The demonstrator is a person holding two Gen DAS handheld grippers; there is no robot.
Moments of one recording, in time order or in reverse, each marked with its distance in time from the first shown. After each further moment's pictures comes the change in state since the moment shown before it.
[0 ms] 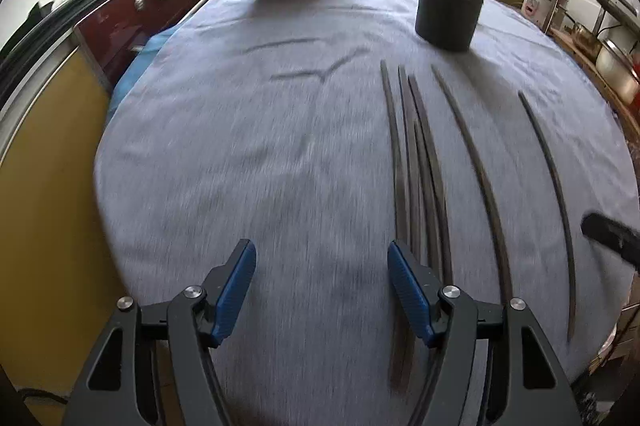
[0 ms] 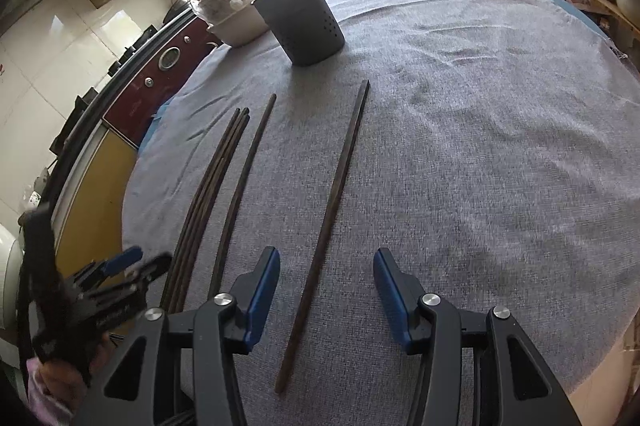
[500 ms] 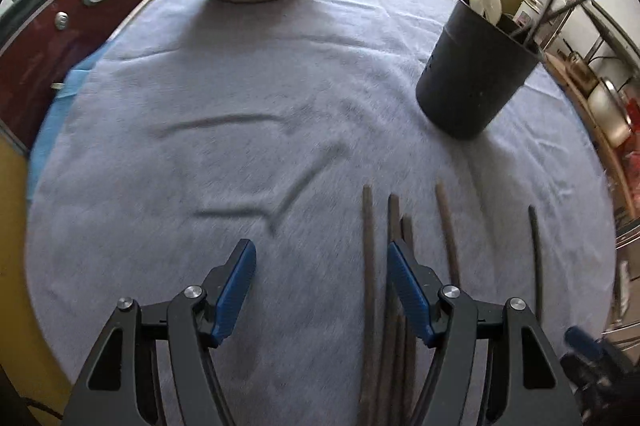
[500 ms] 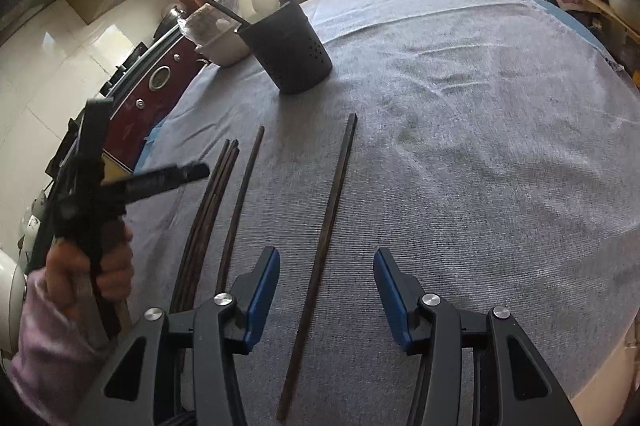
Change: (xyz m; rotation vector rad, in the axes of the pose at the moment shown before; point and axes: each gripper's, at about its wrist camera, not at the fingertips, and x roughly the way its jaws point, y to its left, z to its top) left arm 0.067 -0.002 0.117 -0.035 0.092 -0.180; right arm 0.001 -0.008 0.025 0.045 -0.018 -0.011
